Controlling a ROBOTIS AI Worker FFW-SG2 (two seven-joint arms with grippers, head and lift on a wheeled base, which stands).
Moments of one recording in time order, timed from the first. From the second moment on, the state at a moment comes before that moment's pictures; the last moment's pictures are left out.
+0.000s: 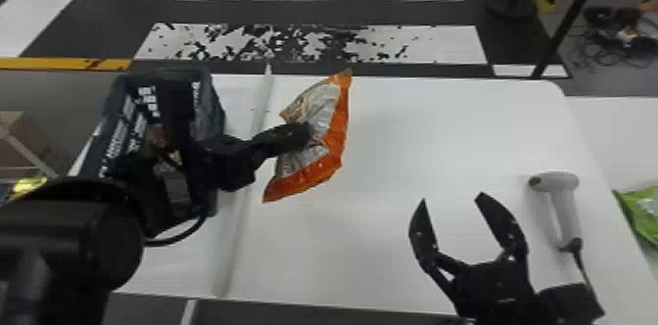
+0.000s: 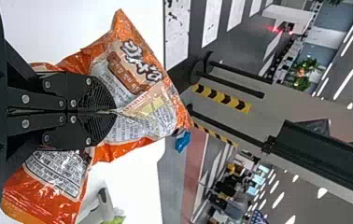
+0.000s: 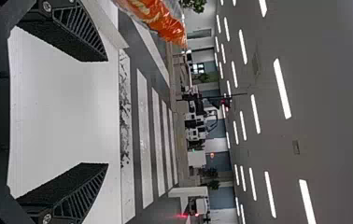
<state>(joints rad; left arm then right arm) 0.14 0.19 0.04 -2.08 0.34 0.89 -0.57 0.61 -0.17 0.25 -1.79 -0.12 -0.41 -0.04</state>
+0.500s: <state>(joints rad) 0.10 0.13 -0.25 -1.81 0.22 0.66 -0.49 0.62 -0.17 0.24 -1.80 -0.13 -0.43 -0.05</state>
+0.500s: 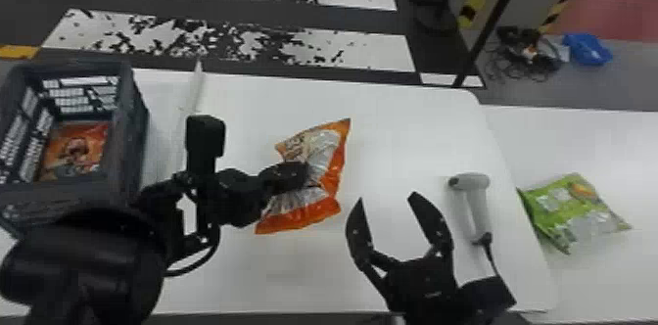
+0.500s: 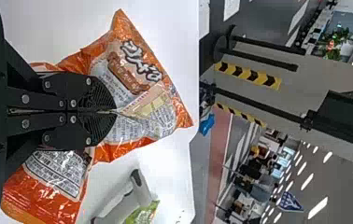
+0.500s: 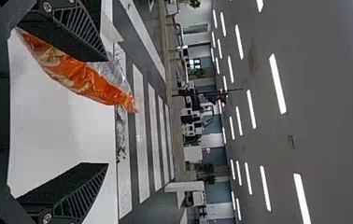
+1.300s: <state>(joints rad) 0.15 0.14 -0.26 -1.81 0.18 0.46 -0.42 0.63 -0.17 0.23 -1.80 -0.14 -0.45 -0.05</state>
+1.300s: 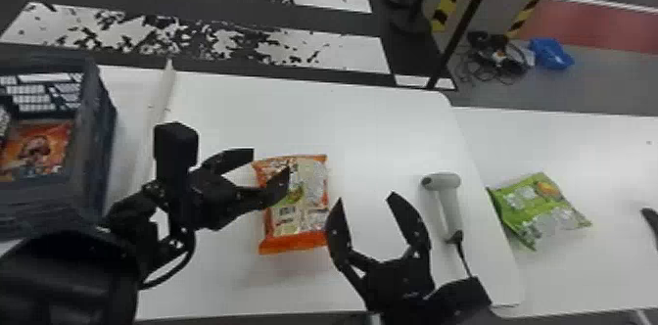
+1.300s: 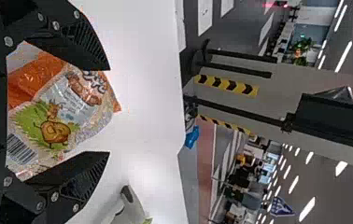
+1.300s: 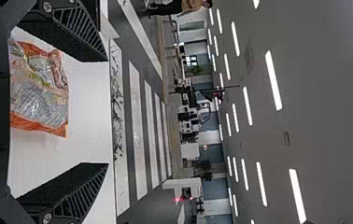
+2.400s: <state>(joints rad) 0.52 0.17 0.03 -2.04 0.18 -0.02 -0.16 0.59 -0.17 0.24 -1.80 -0.13 -0.43 0.01</state>
